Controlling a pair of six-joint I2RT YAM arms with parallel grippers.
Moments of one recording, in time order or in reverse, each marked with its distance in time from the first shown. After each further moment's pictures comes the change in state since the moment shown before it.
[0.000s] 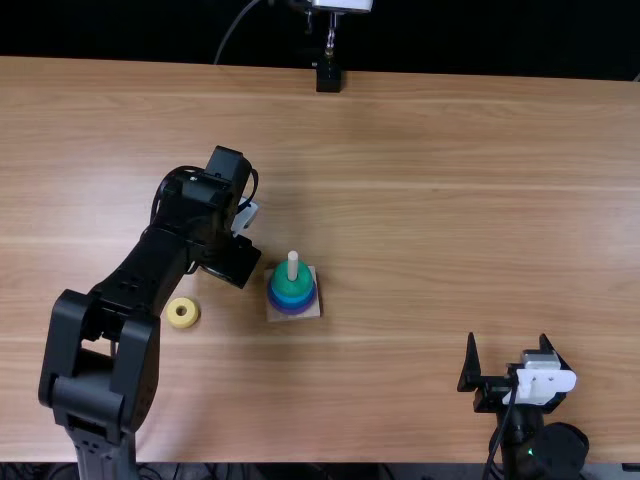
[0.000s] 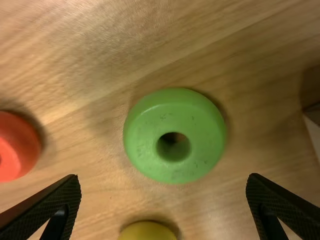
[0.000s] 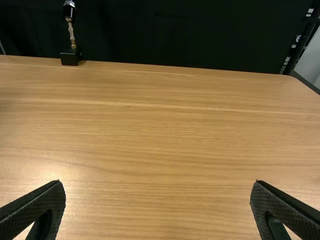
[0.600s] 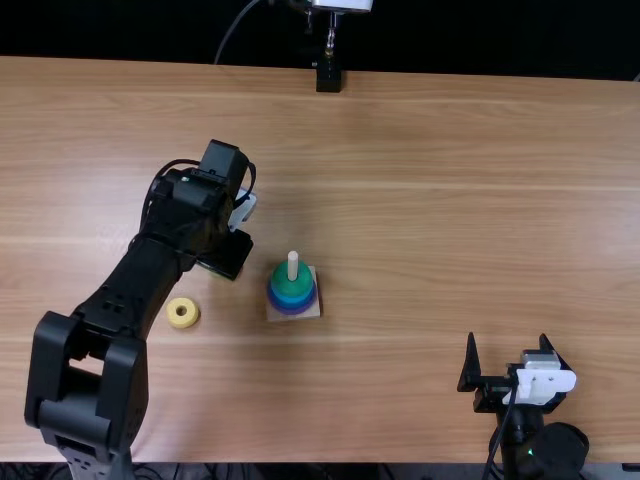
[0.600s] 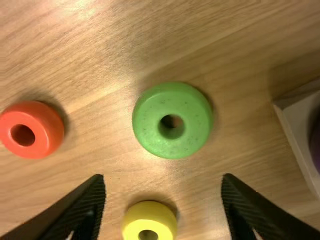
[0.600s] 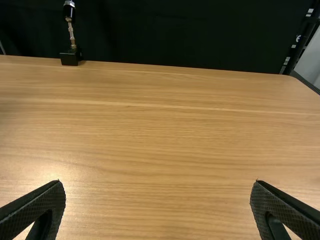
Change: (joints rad) left arm -0.002 -0.087 0.000 -0.014 0.000 -0.002; right arm 0.000 0.000 0.000 0.000 0.000 0.000
